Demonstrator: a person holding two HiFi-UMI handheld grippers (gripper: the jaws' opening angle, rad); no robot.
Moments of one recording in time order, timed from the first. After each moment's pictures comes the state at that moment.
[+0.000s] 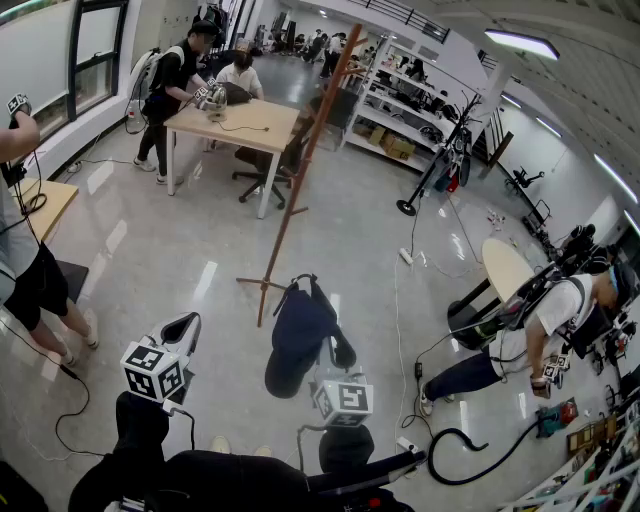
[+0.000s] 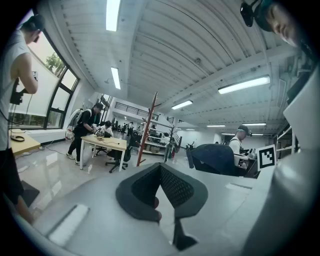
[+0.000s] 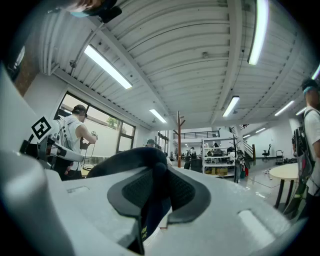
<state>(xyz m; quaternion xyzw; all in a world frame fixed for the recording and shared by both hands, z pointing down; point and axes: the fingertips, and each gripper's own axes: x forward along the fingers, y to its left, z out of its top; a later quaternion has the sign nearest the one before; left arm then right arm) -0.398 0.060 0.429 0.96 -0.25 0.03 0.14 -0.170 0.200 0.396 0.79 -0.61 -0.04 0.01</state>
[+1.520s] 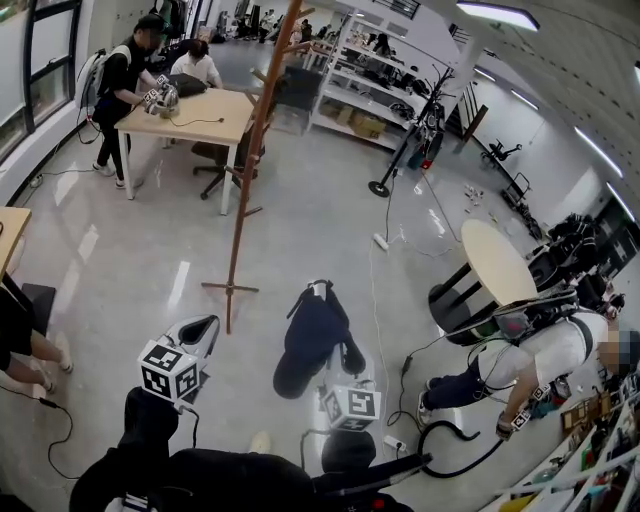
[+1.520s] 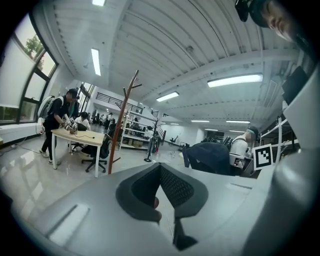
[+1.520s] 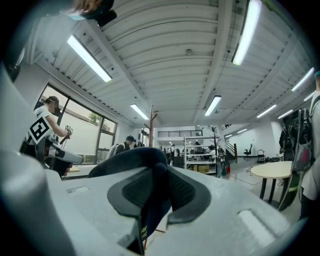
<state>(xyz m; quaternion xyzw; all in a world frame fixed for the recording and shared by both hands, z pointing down) -0.193 0.031 0.443 0.98 -0.15 0.06 0.14 0.002 0.200 0.417 0.85 -0.53 -0.03 0.00</state>
